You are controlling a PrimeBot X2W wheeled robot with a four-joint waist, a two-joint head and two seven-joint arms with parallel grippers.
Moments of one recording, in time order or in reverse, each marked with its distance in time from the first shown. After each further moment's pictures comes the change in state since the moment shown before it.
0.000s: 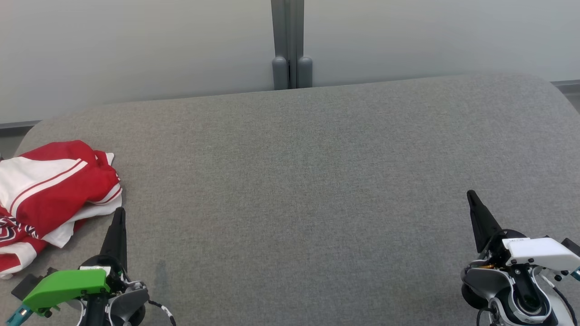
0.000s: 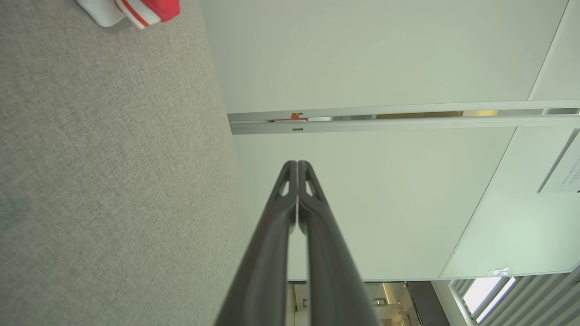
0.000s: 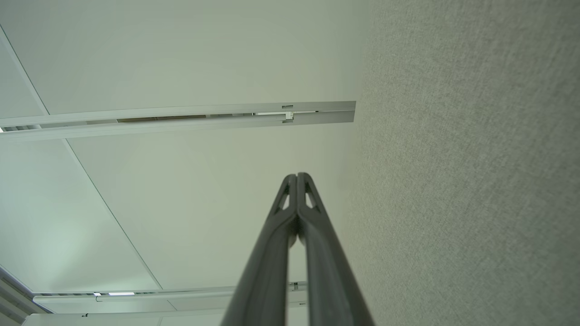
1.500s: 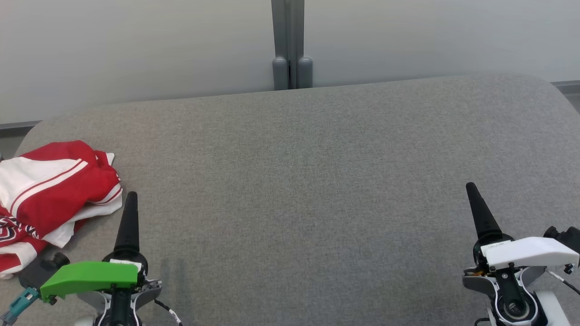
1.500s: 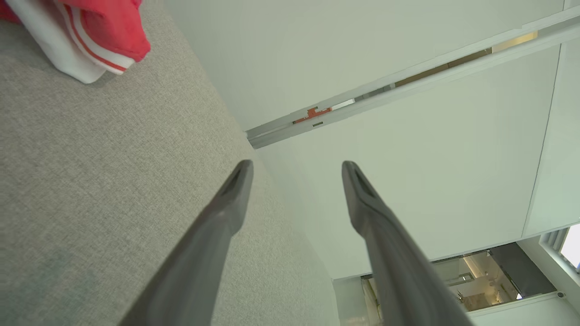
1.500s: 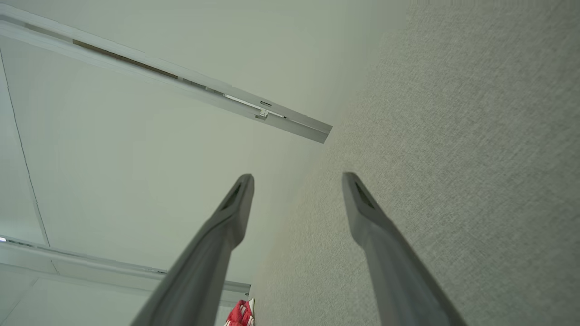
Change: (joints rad) left arm -0.001 0.005 -0.077 -0.029 0.305 0.000 -0.107; right arm 0.025 -0.023 0.052 -0.039 -0.373 0.000 -0.106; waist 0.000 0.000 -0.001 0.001
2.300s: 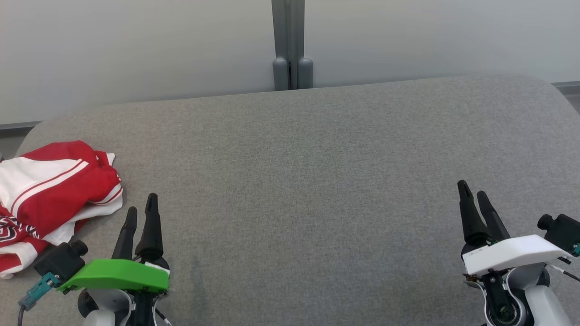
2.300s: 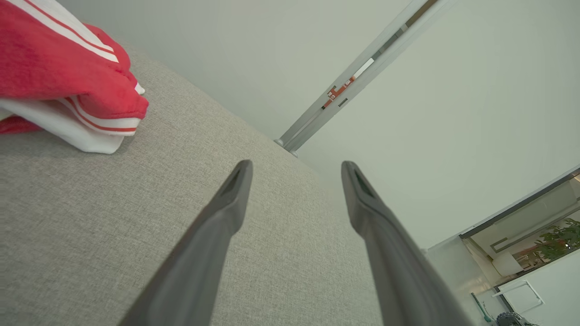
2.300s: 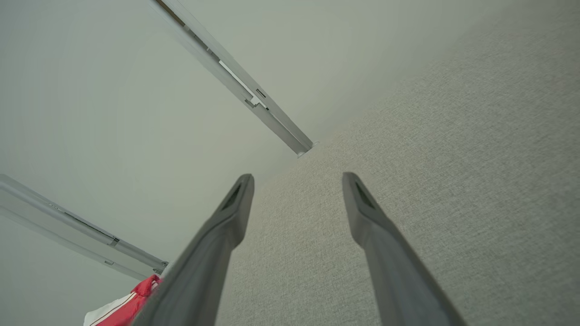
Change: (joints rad) left arm -0.004 0.018 -0.066 0.021 0.429 0.000 -0.088; right arm 0.014 -0.019 0.038 -0.046 -0.422 0.000 -0.072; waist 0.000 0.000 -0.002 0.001
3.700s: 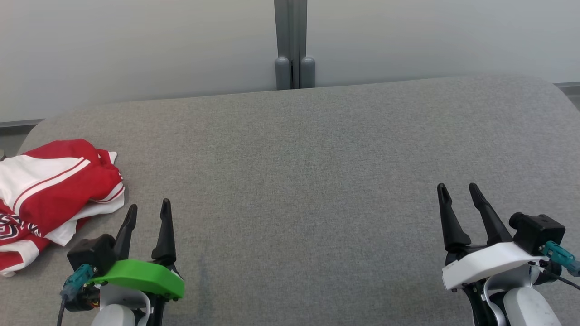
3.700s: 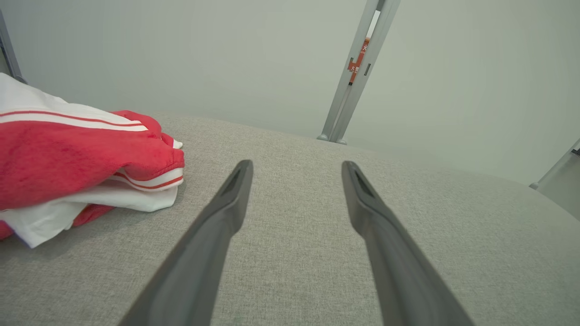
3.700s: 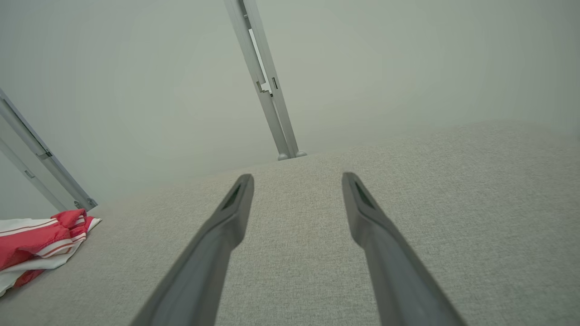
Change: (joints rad) left arm -0.034 0.016 -0.033 0.104 0.467 0.022 -0.109; right arm 0.023 -0.002 0.052 -0.051 -0.458 0.000 -0.068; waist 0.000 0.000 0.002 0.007
